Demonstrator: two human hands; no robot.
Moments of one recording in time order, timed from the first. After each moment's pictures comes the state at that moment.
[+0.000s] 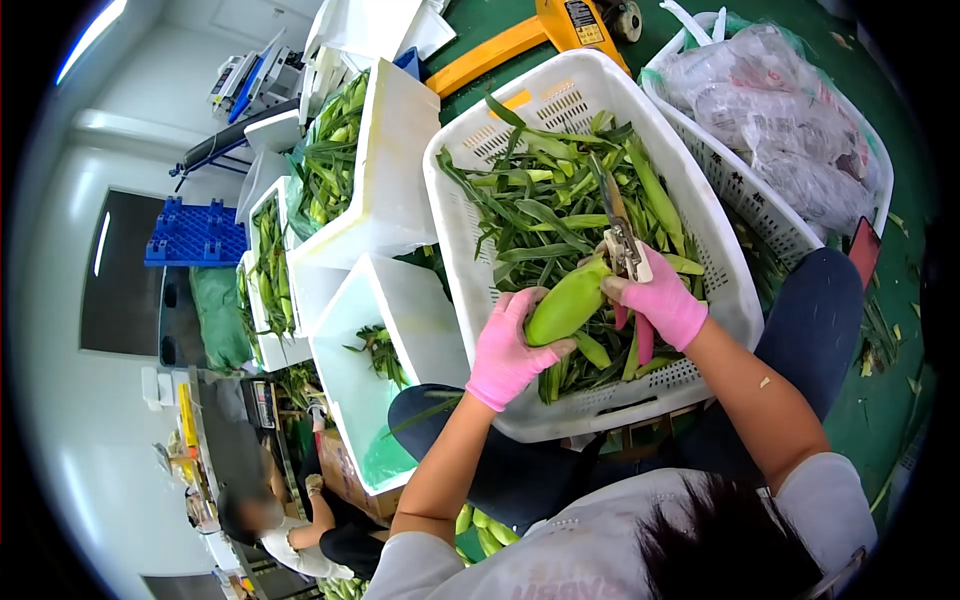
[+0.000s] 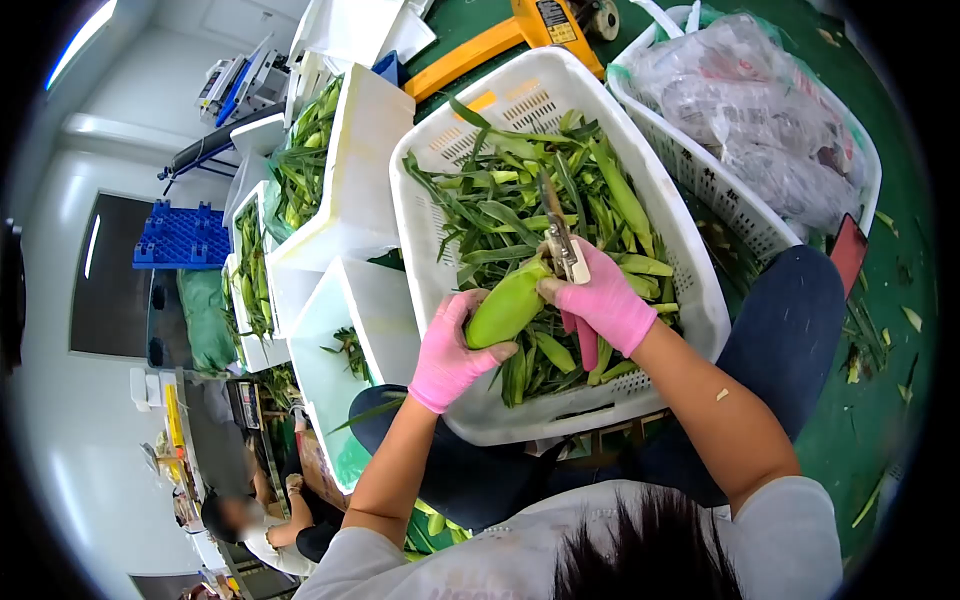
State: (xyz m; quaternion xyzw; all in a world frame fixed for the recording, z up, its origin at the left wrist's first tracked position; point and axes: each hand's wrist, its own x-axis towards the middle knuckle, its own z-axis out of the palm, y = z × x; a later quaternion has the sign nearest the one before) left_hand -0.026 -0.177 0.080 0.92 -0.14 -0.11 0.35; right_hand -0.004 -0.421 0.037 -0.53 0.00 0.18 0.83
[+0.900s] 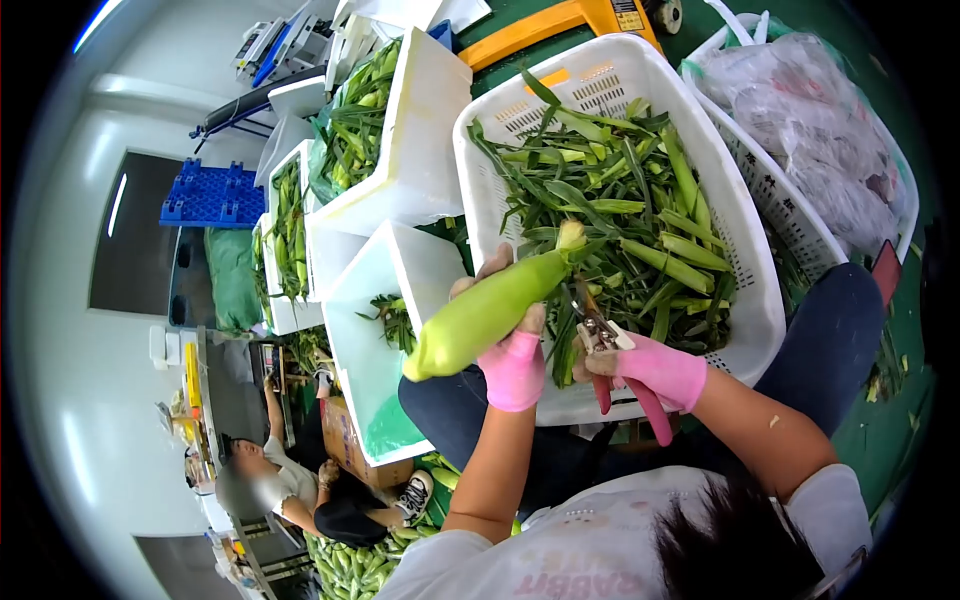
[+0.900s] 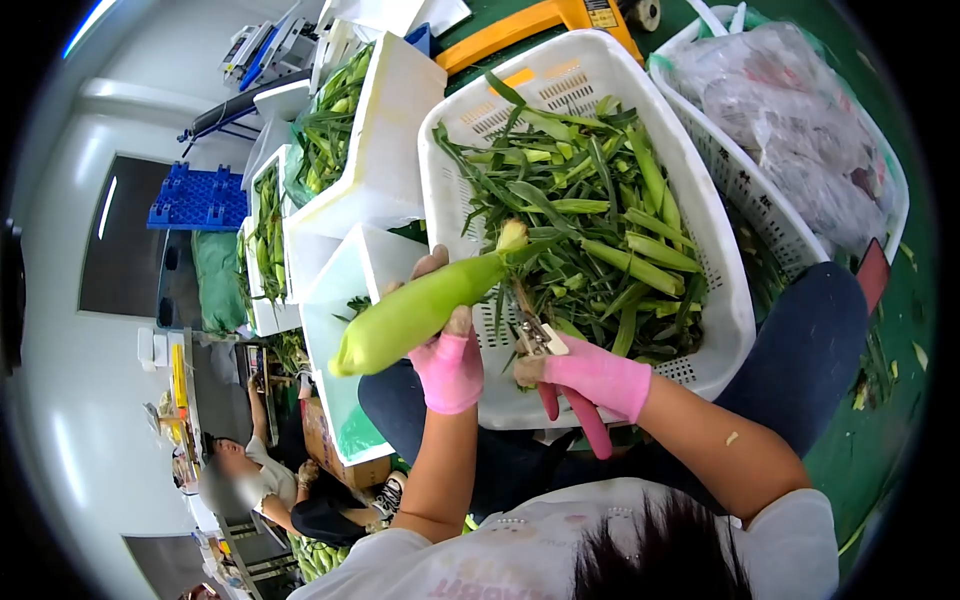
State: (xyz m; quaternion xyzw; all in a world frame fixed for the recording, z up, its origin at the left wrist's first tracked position) left_hand -0.050 -0.197 0.075 0.63 -0.07 0.21 0.75; right_hand -0.059 -0.386 0.053 -0.40 -0.05 0.48 0.78
